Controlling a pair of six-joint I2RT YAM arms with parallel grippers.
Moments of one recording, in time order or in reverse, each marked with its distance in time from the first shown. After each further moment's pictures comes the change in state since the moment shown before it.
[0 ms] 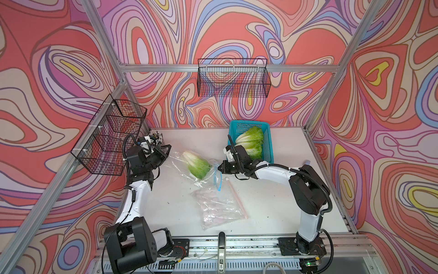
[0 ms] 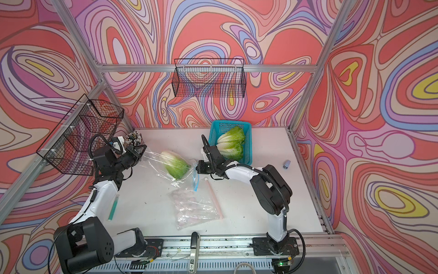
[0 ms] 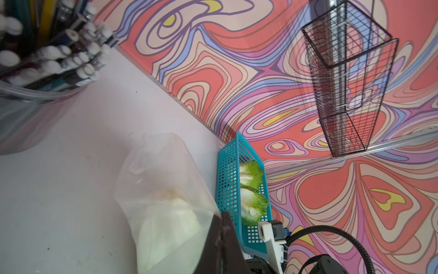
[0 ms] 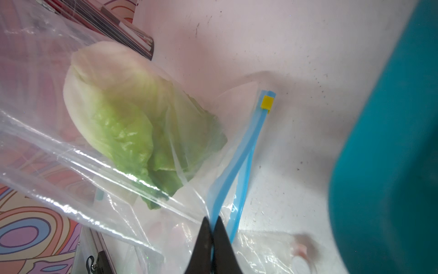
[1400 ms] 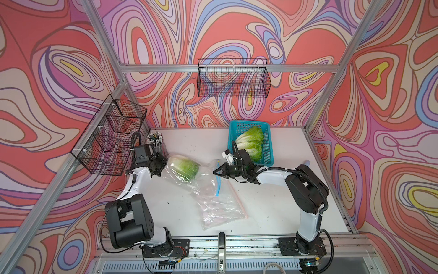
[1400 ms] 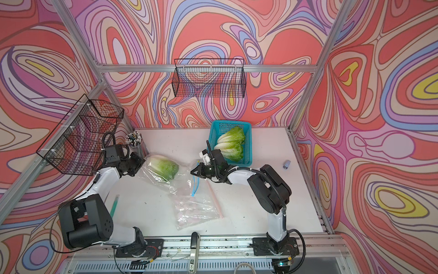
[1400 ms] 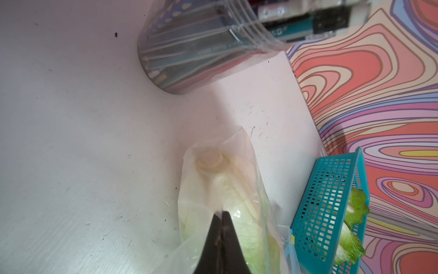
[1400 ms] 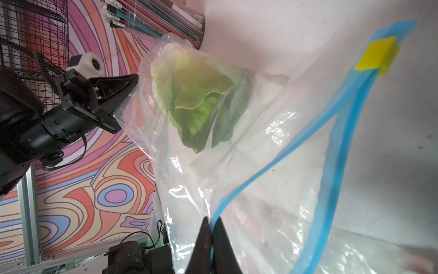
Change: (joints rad) left arm -0.025 0.197 0.144 -0.419 -0.309 0.083; right arm -0.011 0.018 -0.159 0.356 -0.298 0.242
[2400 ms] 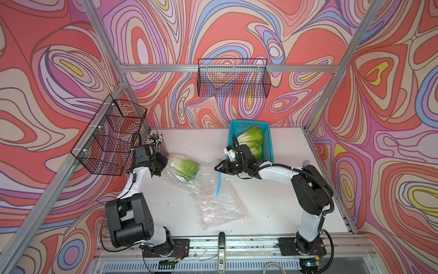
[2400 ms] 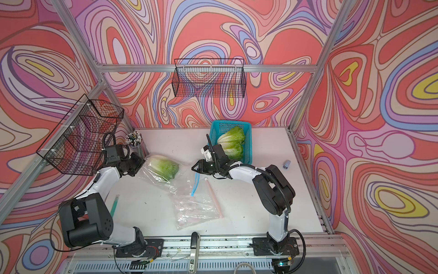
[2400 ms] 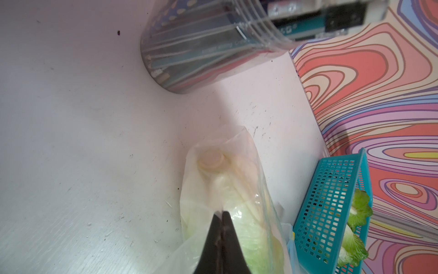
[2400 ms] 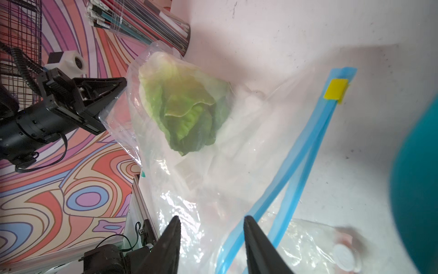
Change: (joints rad) left arm 0.000 0.024 0.000 -0.003 -0.014 -0.003; right arm -0.028 -0.039 0.092 -0.232 0.055 -0.148
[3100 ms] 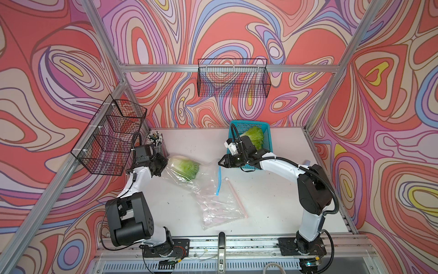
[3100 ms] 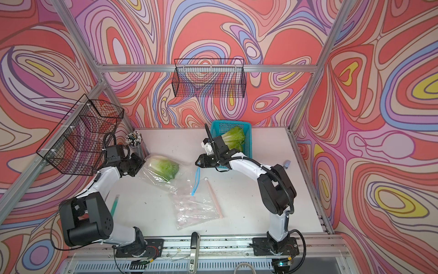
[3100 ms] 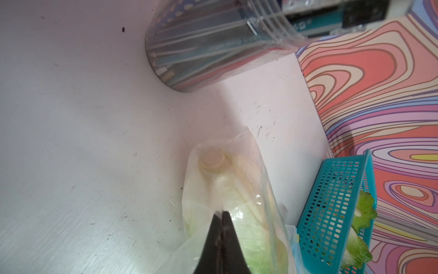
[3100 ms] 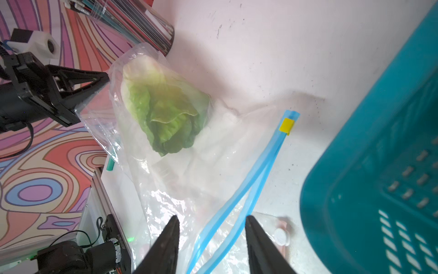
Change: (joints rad) left arm 0.000 0.010 0.000 -0.005 -0.007 0.000; right arm -0.034 -0.013 0.174 -0.323 0.082 -0.247
